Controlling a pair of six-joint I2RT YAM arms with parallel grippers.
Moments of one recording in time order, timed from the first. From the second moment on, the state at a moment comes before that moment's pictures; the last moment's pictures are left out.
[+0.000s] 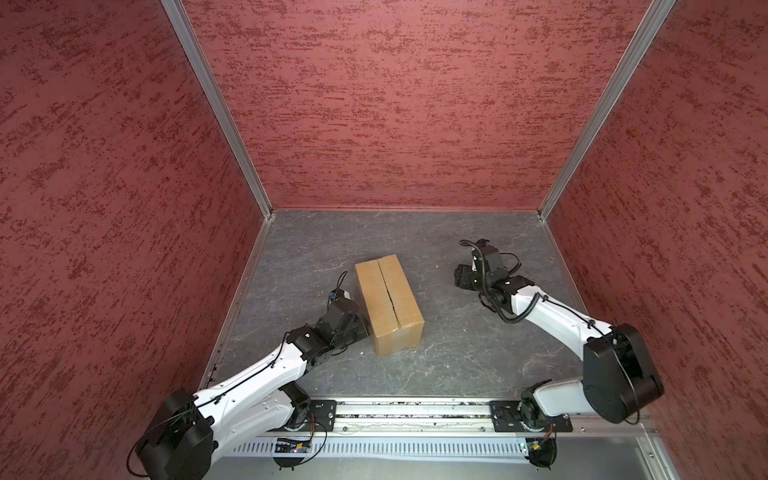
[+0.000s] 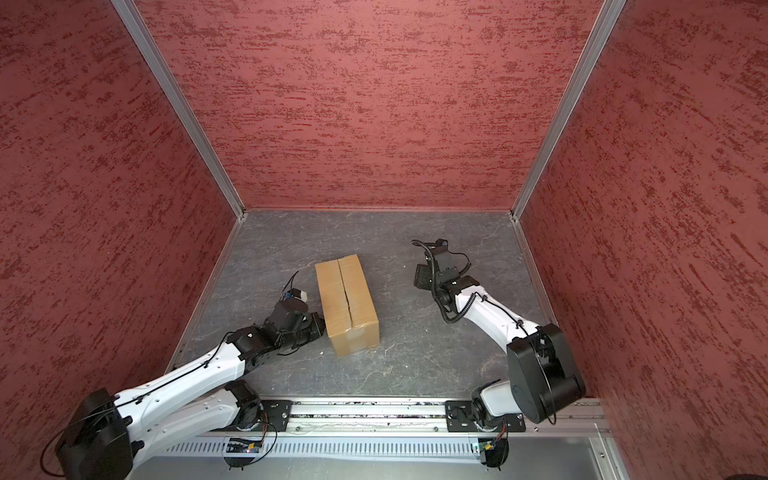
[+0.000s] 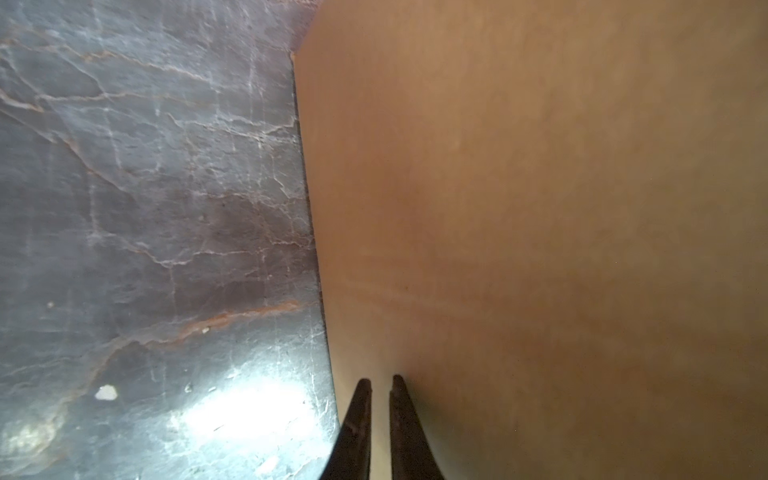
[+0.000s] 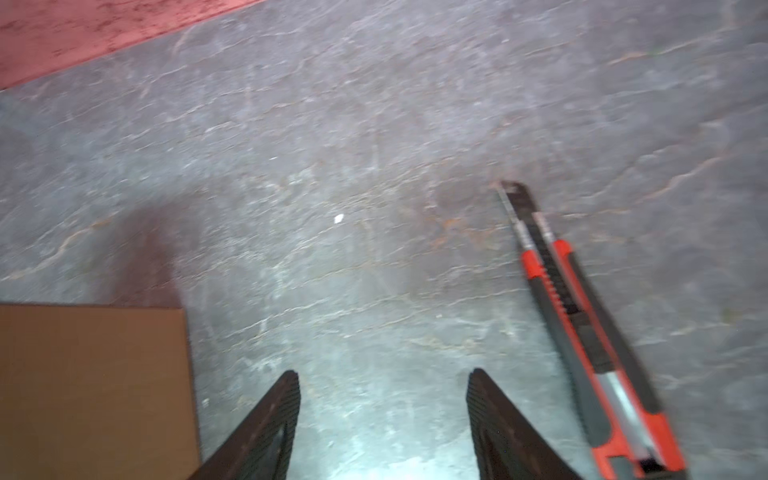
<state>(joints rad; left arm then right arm) -0.70 0.95 0.46 -0.33 -0.04 -0.99 0.37 1.42 0.88 -0.26 0.11 0.49</state>
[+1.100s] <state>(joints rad) -0.46 0.73 0.49 -0.53 -0.04 -0.87 0.16 1.73 0.98 -0.41 0.15 0.35</state>
